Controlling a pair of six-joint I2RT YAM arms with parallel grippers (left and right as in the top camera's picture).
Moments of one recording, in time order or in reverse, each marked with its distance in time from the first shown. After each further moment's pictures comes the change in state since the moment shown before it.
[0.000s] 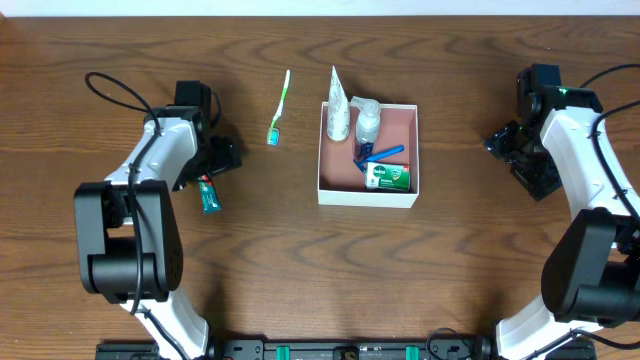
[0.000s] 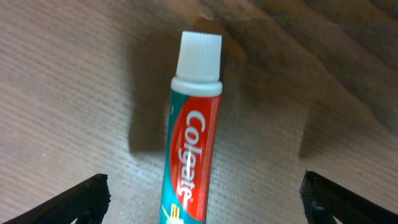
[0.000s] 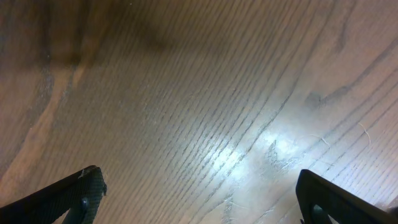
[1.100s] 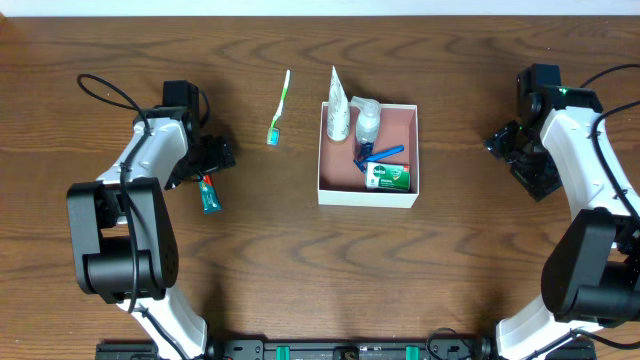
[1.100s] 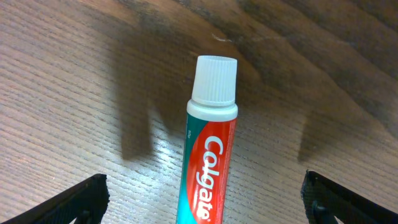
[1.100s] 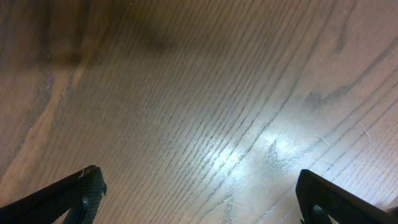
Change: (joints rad) left arm 0.048 0.004 -0.003 0.030 0.037 0.077; right arm 0.000 0.000 0.000 0.000 0.000 0.000
